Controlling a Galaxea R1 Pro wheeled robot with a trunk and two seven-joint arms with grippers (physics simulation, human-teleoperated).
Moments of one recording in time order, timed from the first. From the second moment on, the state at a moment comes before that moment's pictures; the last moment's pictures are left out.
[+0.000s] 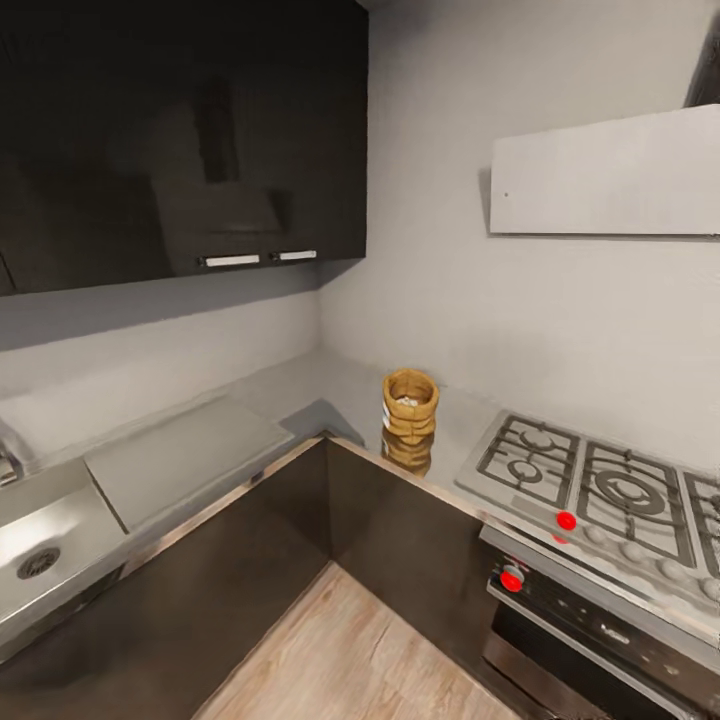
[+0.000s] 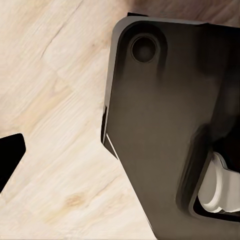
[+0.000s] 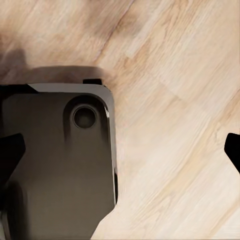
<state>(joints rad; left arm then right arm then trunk) 0.01 0.03 0.14 -0.11 0.00 0.01 0.01 -0.12 -0.04 -0.01 0.07 0.00 -0.23 -0.09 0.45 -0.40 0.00</state>
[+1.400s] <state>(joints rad) 0.01 0.03 0.14 -0.11 0.00 0.01 0.01 -0.12 -0.04 -0.01 0.07 0.00 -0.24 -0.09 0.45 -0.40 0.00</state>
